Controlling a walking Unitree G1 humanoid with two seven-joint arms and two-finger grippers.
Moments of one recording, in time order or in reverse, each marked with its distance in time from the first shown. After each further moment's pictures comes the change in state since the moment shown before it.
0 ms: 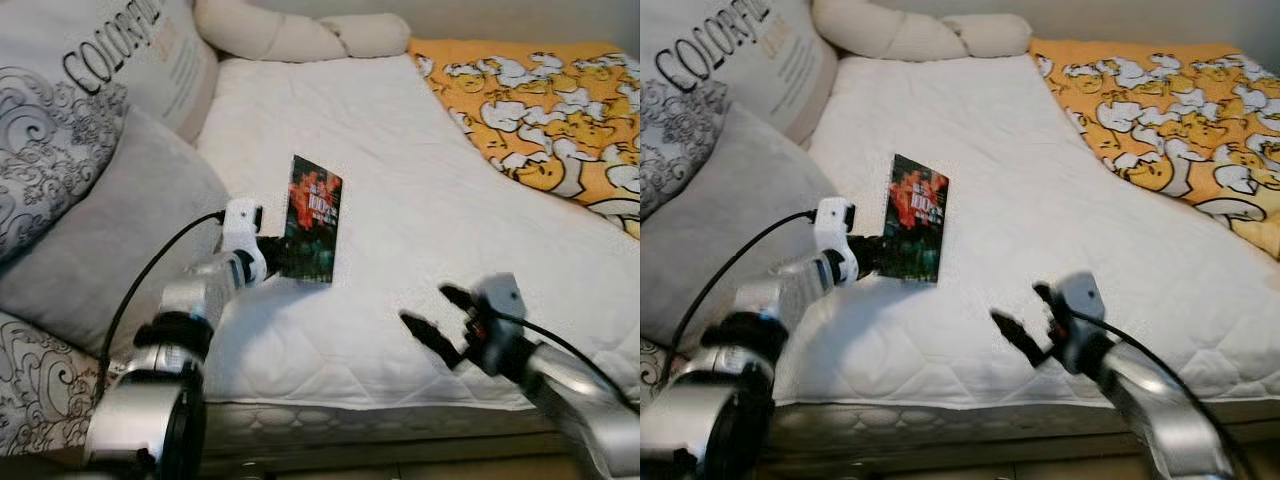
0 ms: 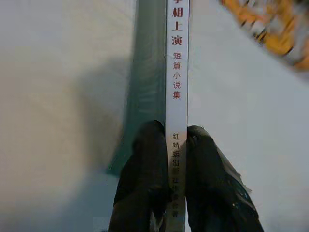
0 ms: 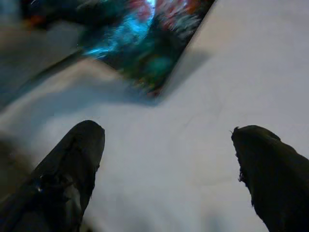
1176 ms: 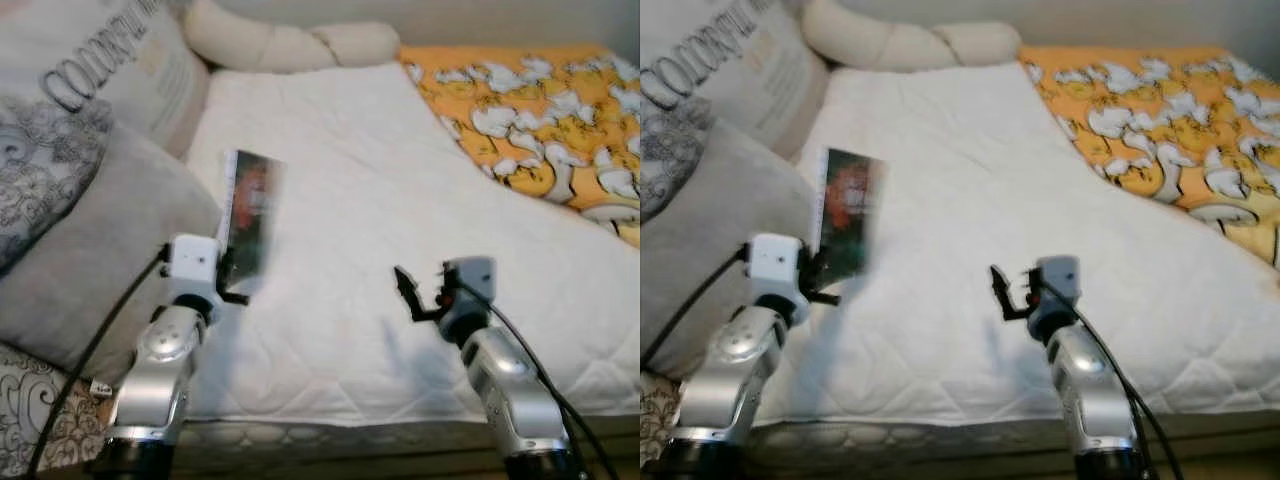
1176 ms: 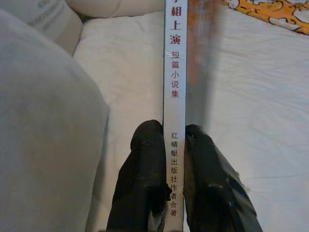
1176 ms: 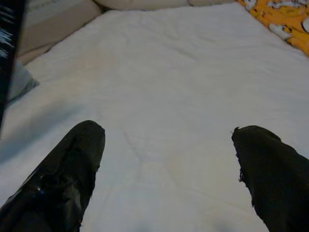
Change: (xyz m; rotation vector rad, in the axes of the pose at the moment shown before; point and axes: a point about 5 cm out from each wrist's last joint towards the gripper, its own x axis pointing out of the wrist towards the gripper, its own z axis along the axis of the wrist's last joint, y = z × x) left arm -0.083 0.006 -0.026 0.475 -0.296 0.370; right arm 0.070 -0.001 0.001 0.130 -0.205 -0.417
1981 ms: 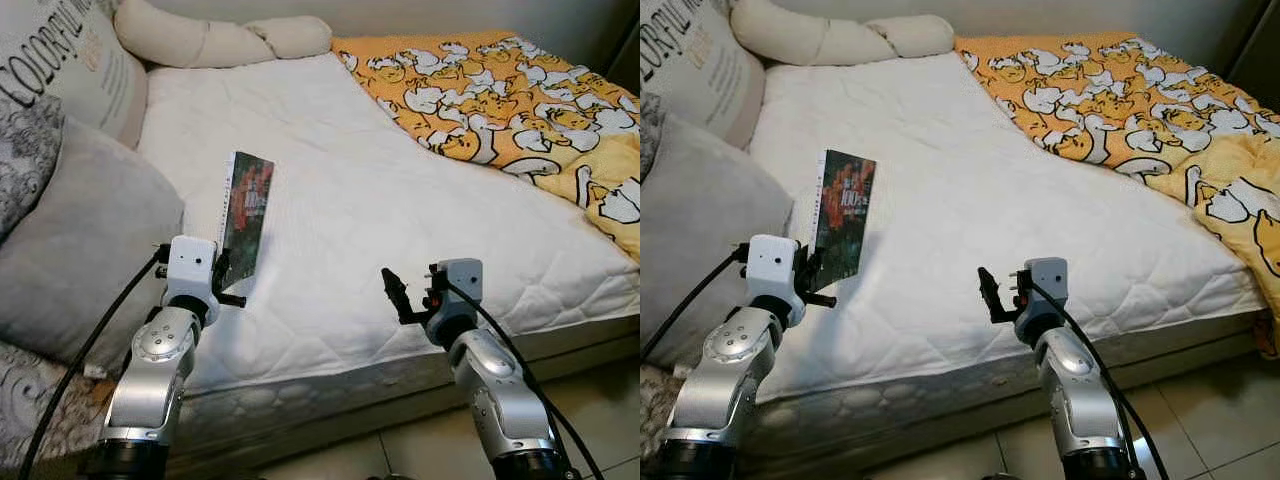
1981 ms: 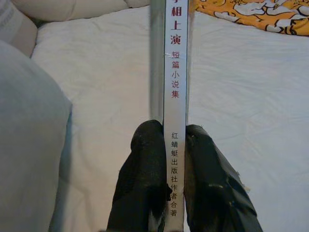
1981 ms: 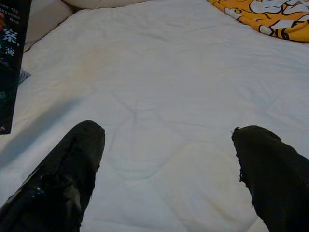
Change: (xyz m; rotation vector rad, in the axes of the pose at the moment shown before) left arm -0.001 0.004 -0.001 0.011 0.008 0.005; right arm 0.002 0.006 -0.006 0.027 0.015 0.014
